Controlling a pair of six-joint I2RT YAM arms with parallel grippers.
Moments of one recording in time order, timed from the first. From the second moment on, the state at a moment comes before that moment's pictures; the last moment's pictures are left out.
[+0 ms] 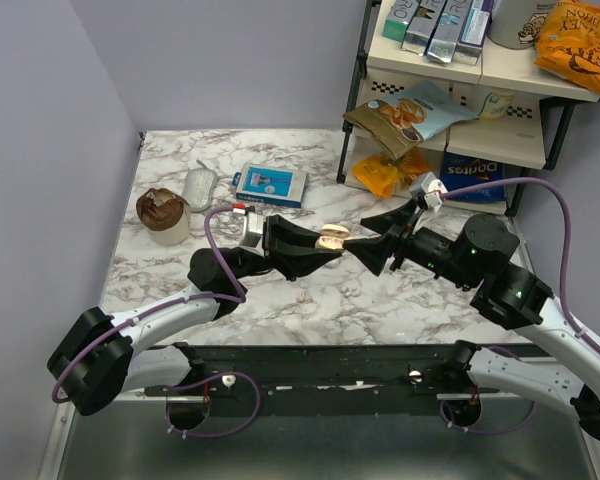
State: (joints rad) left arm -0.77 1.17 0.55 1.31 0.64 -0.53; right arm 0.89 0.81 1.05 -0.26 -0.10 0.19
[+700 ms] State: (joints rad) left arm -0.78 1.17 0.55 1.31 0.64 -0.53; right arm 0.89 0.74 1.06 -0.29 0.02 0.17
